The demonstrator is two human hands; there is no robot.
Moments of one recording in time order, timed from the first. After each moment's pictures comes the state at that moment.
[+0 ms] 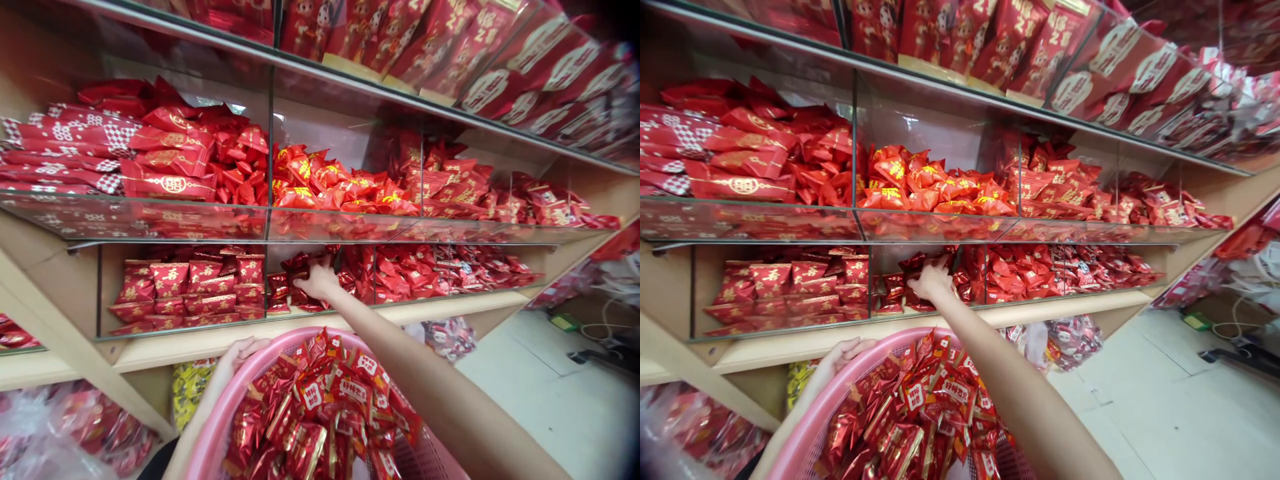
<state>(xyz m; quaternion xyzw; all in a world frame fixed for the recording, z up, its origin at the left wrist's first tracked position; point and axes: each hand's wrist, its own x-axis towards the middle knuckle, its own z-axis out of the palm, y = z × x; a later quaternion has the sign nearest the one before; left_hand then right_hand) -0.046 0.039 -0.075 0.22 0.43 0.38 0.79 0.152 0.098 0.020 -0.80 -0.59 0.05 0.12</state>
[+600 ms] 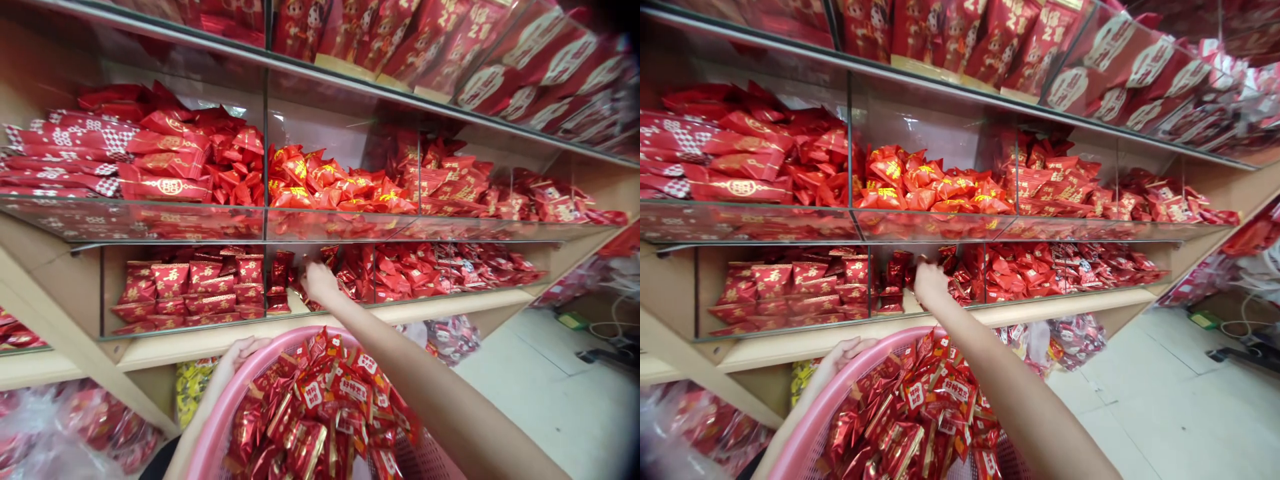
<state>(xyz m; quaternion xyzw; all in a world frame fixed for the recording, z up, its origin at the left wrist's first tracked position) -0.047 0.037 -0.075 0.25 0.42 0.37 0.79 0.146 0.088 0.023 -0.77 -0.63 0.01 0.11</state>
